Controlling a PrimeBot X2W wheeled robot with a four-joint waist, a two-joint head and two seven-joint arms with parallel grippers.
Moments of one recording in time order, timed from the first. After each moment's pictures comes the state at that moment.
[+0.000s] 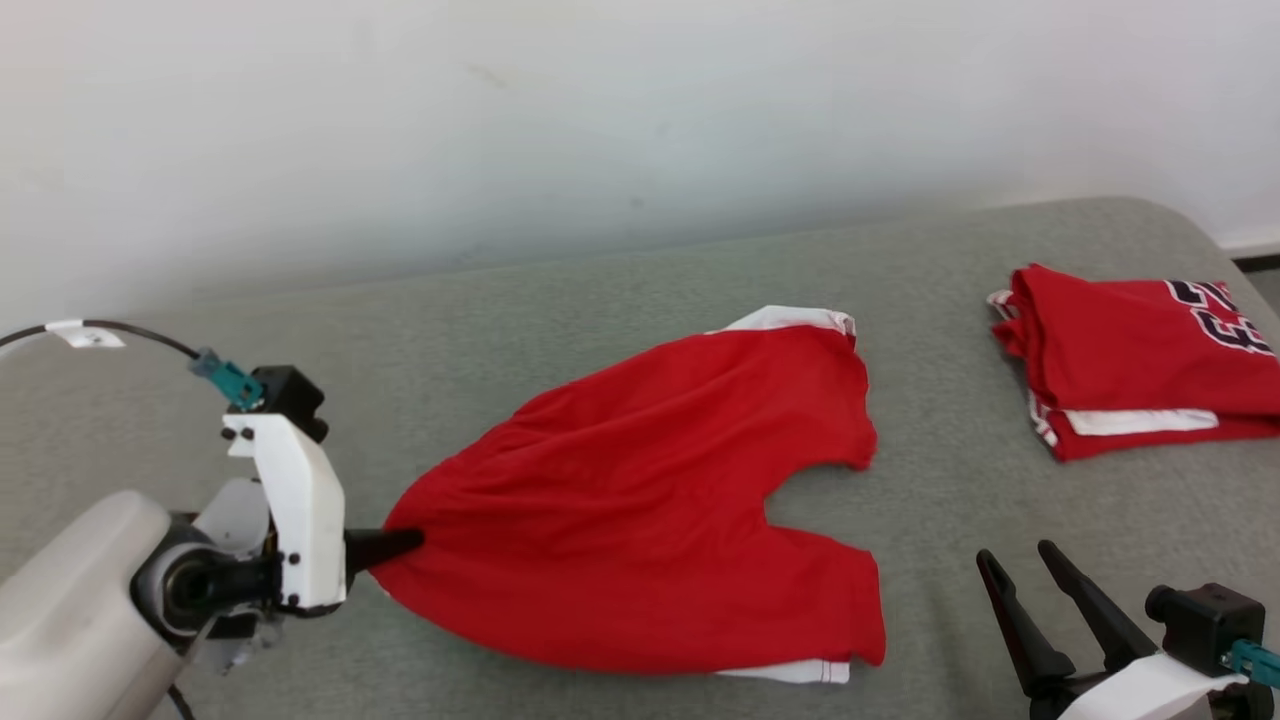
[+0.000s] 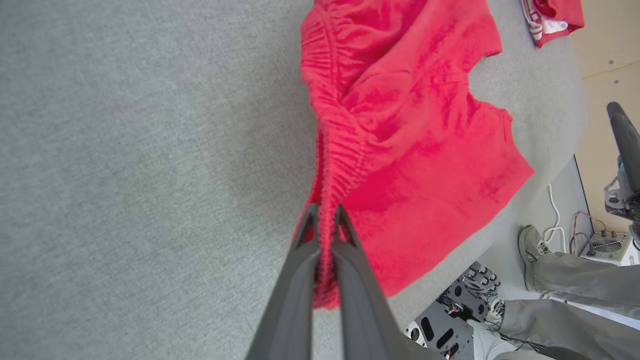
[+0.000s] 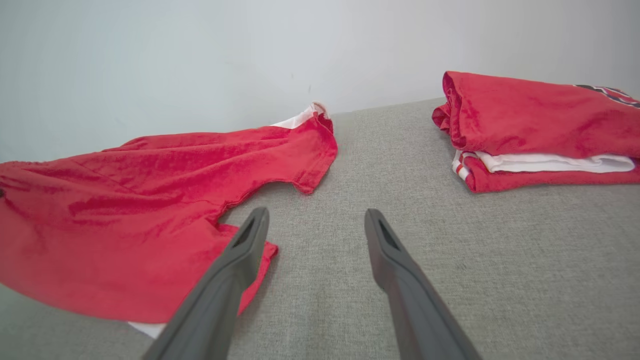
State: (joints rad) left arm -0.72 0.68 -0.83 0.40 -1.28 -0.12 0.71; right arm -0.19 -0.34 0.42 0.33 0.72 0.13 -0.16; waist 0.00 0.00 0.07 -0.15
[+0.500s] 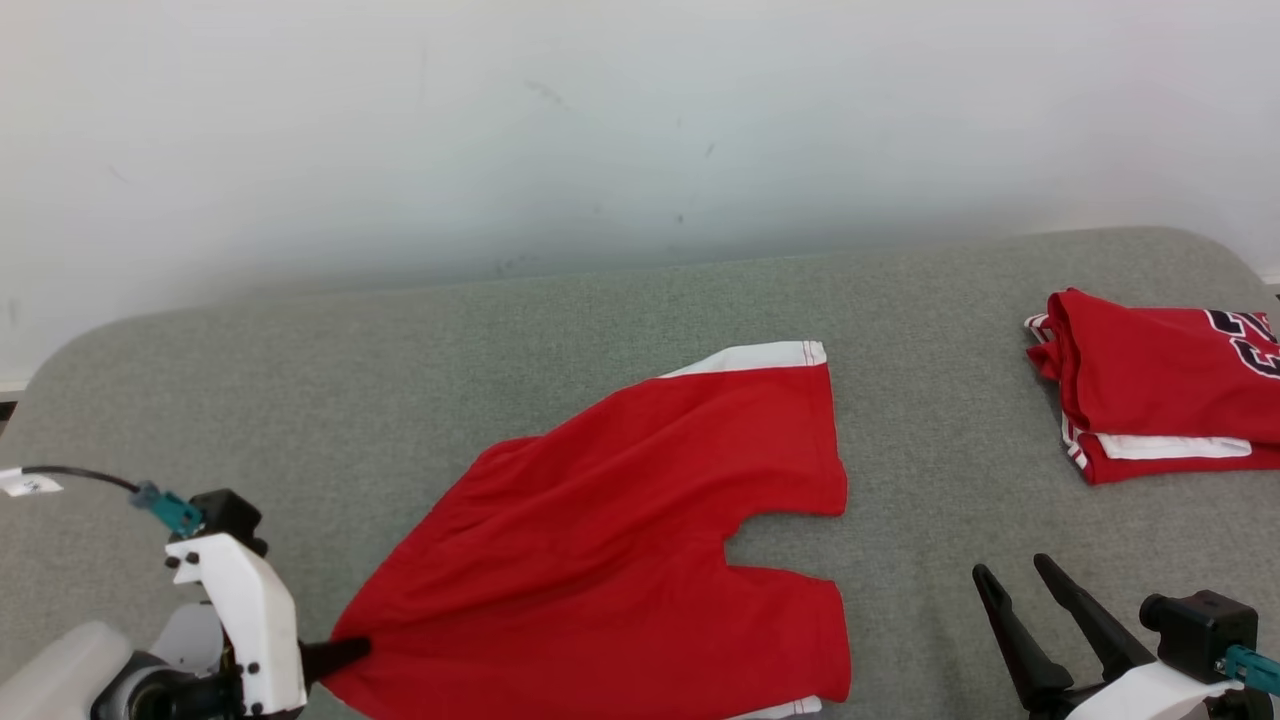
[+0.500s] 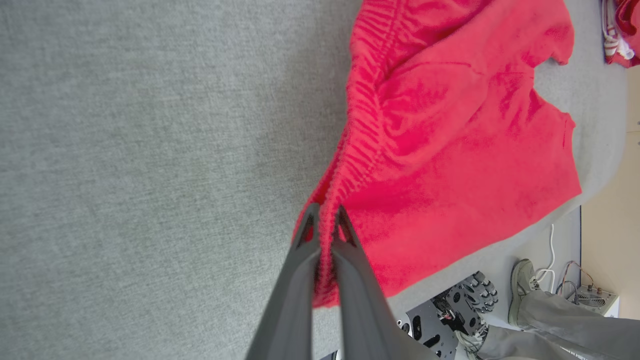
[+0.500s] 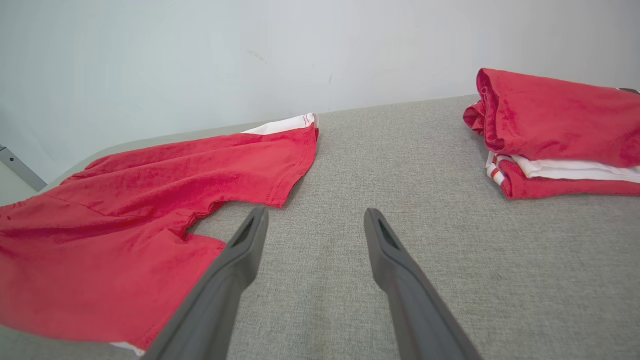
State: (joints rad) left arm -0.51 0.75 -0.80 0.35 -1.35 -0.03 0.63; right arm -0.16 -0.35 0.41 0.31 0.71 0.13 -0.12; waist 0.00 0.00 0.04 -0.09
